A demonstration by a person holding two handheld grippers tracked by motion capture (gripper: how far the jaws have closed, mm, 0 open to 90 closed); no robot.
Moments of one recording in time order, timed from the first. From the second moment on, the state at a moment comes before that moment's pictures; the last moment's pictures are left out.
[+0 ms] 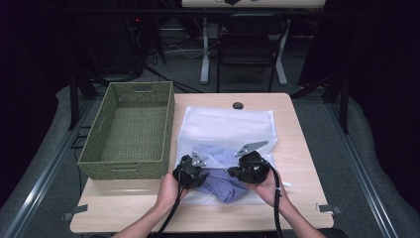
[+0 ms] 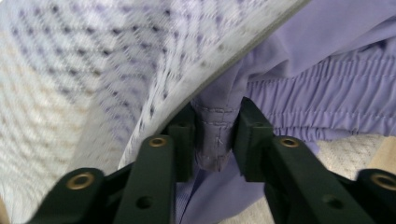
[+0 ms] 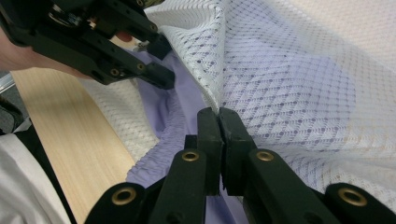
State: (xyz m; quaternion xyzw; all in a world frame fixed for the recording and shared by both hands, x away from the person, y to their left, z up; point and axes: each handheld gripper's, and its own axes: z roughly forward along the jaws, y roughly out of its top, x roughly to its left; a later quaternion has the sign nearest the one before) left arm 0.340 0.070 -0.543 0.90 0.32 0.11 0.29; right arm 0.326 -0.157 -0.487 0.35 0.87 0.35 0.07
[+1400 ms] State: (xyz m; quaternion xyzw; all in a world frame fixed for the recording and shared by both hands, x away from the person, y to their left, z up) left arm 0.294 0.017 -0.549 0.93 0.22 0.09 0.28; right arm 0.329 -0.161 -0.491 0.36 0.86 0.35 0.06
